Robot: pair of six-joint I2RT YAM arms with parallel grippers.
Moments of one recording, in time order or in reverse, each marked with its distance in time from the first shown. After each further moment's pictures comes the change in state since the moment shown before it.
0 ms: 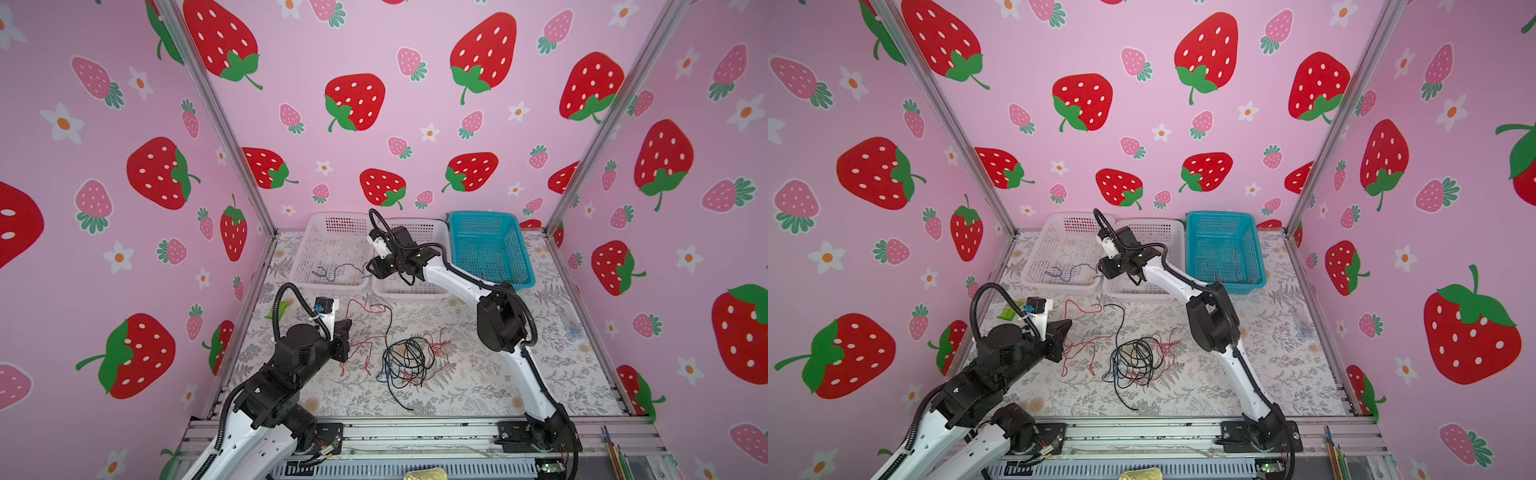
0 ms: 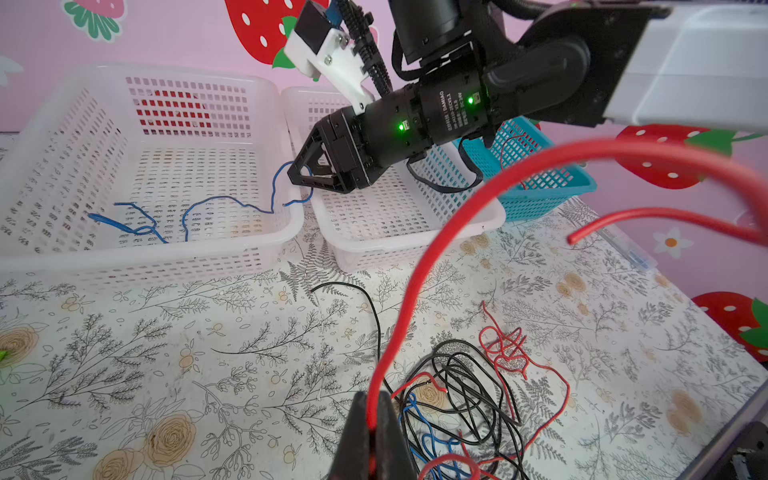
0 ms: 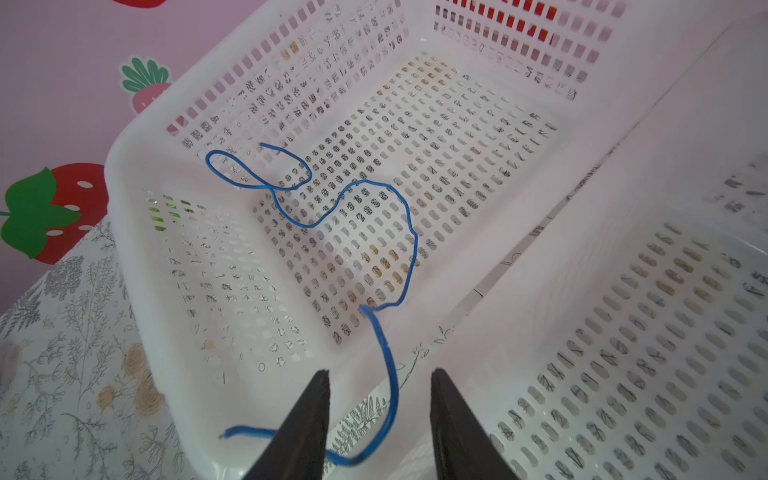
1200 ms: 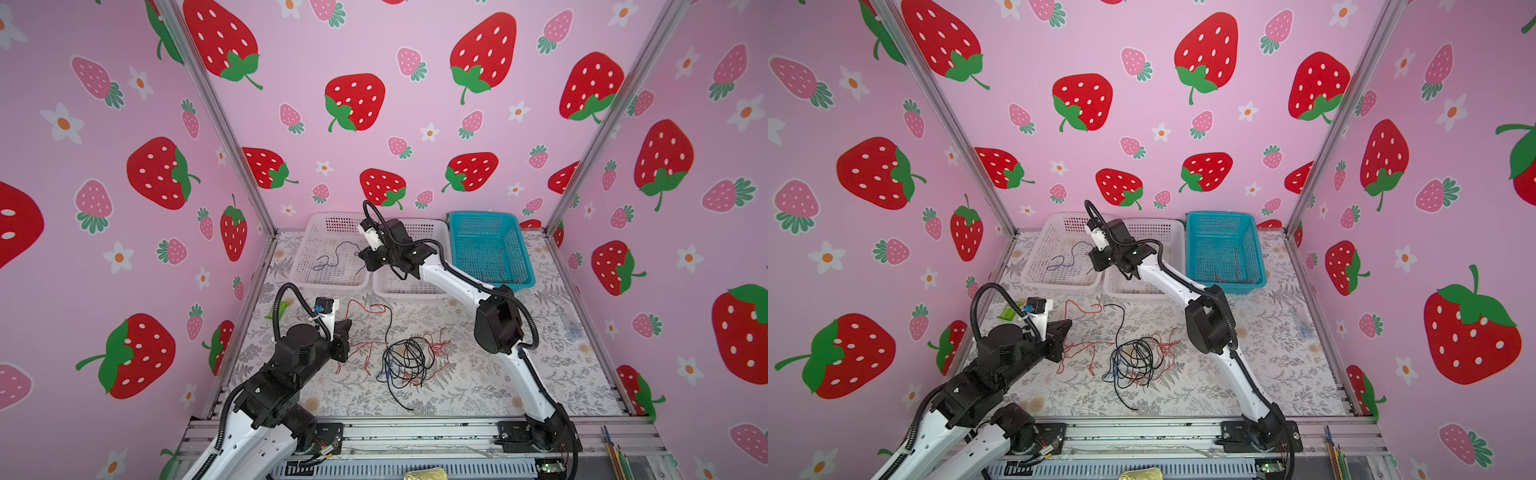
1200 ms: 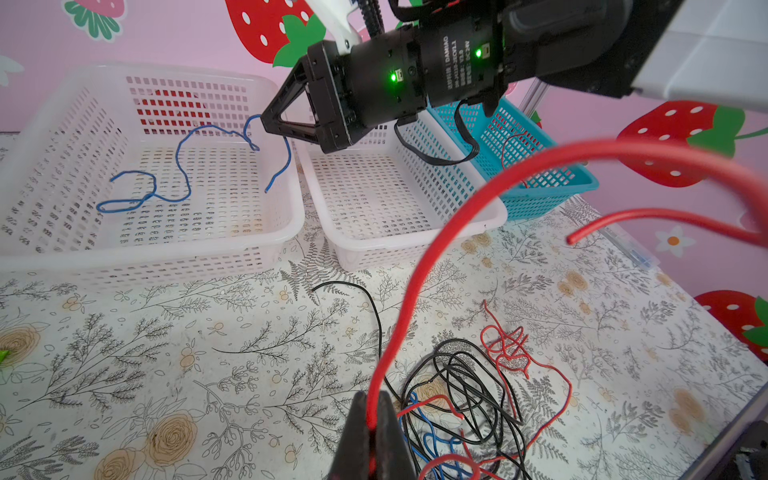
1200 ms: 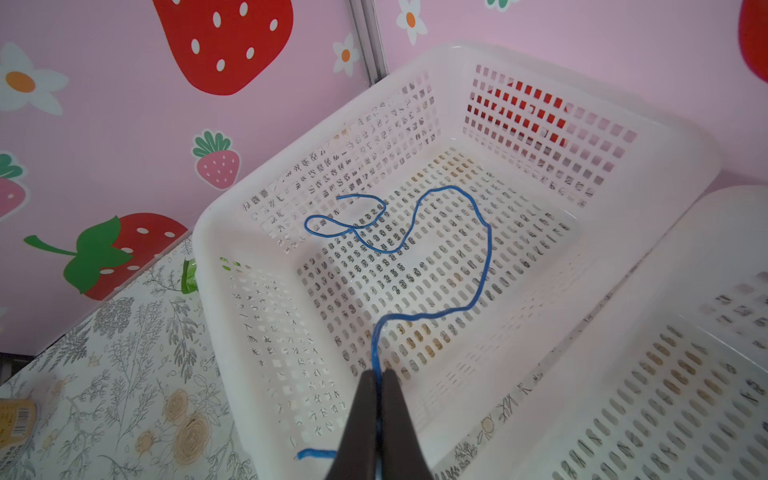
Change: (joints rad) left arm 0.002 0.000 -0.003 0.000 0.001 0.004; right arm 0.045 0.019 0.109 0.053 0.002 -0.002
